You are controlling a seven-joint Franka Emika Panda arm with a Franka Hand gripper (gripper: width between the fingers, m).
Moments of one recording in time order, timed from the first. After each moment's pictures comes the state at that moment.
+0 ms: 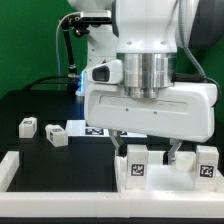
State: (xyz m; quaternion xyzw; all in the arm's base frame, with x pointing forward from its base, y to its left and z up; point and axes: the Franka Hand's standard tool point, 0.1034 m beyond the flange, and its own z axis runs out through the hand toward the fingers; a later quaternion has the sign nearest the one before) arm 0.667 0.001 0.073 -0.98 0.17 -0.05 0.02
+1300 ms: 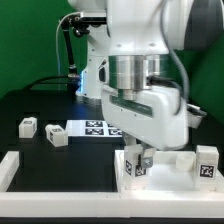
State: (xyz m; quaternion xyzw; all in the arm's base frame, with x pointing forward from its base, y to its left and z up) arm 0.667 -0.007 0.069 -0.73 0.67 -0.01 0.09
